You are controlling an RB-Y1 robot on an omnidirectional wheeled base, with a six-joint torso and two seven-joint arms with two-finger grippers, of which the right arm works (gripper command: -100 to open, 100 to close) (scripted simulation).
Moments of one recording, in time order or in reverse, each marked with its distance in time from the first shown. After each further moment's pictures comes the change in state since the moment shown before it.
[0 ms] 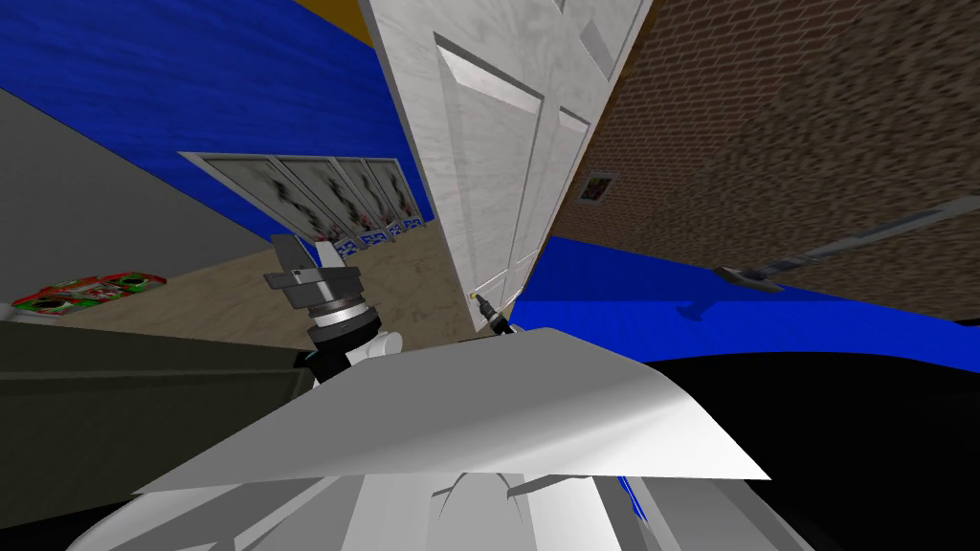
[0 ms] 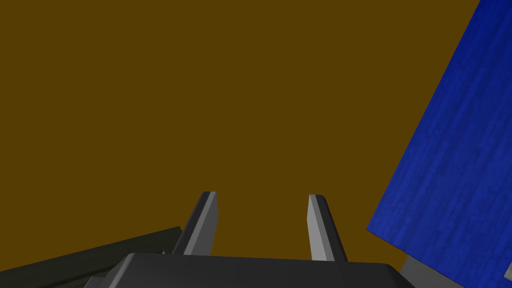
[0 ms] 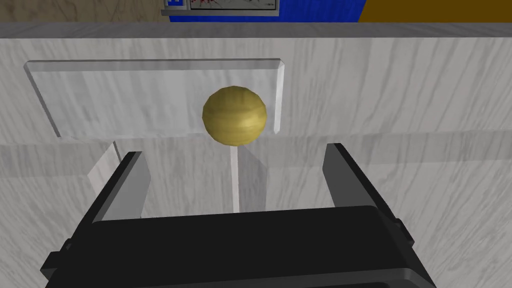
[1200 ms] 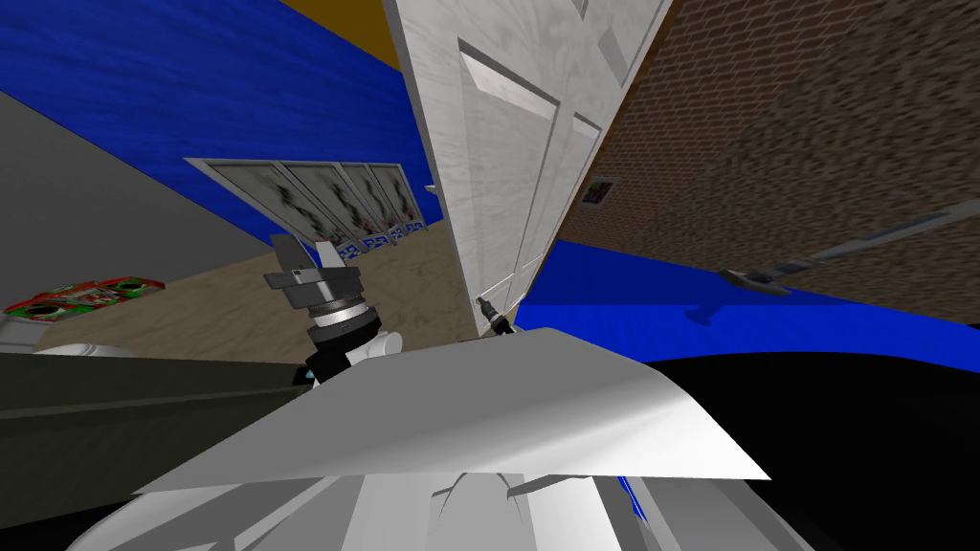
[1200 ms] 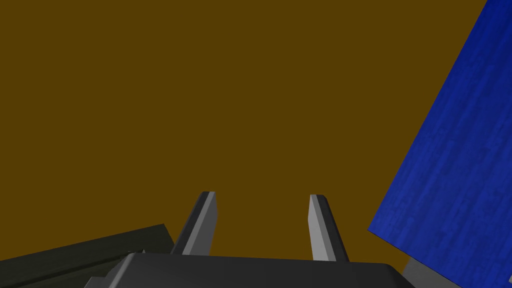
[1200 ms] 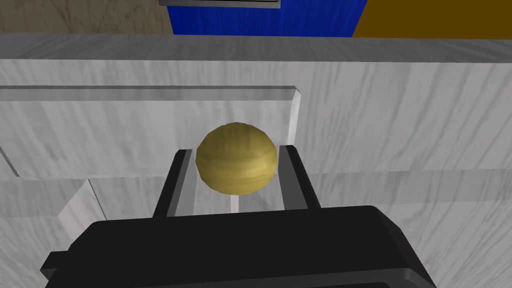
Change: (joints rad) arm -0.001 0.009 -0.024 0.031 -0.004 -0.004 0.014
